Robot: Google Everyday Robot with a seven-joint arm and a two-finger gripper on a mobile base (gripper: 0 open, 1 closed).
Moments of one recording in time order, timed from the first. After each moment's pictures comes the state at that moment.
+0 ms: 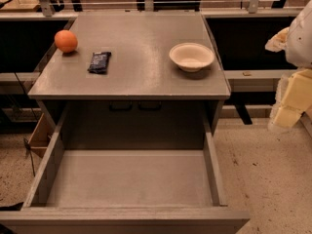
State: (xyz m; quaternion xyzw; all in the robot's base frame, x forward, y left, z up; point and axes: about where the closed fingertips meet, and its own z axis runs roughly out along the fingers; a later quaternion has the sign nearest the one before) arm 0.438 -0.217 0.976 -0.60 0.78 -0.03 0.16
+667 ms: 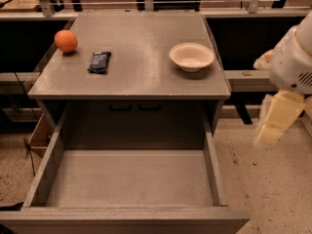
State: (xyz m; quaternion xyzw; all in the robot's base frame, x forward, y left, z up) arm 0.432 -0.205 0.940 -0.60 0.79 -0.01 0.15
